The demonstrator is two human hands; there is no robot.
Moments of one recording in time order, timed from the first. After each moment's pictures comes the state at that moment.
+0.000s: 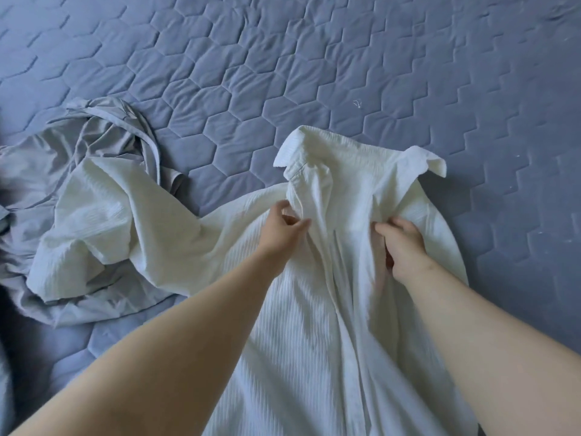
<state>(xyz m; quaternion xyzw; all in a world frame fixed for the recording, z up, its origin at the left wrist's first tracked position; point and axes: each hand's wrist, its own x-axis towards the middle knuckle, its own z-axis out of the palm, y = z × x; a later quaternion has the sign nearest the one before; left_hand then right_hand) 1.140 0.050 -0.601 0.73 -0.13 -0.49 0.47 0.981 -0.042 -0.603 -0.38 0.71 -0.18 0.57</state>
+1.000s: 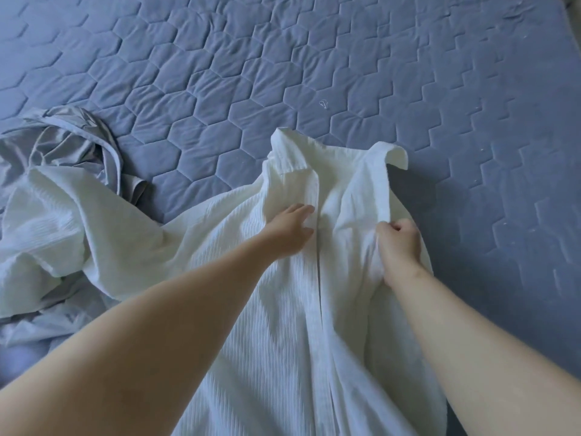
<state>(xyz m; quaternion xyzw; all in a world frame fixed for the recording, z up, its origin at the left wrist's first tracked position) 1.110 0.007 -0.598 0.74 -0.50 -0.43 0.14 0.948 -0.050 -0.592 -0.47 0.74 -0.25 0.42</state>
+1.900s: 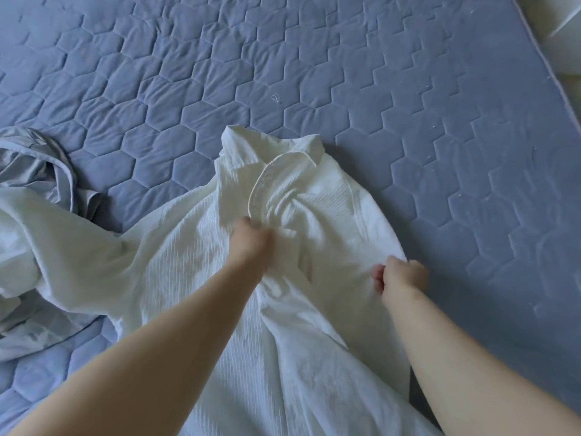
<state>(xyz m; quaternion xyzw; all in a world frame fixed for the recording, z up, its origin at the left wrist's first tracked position) 1.057 0.019 -0.588 0.83 -0.14 -0.42 0.34 0.855 -0.029 -0.628 -0.20 0.82 -0.31 0.43</state>
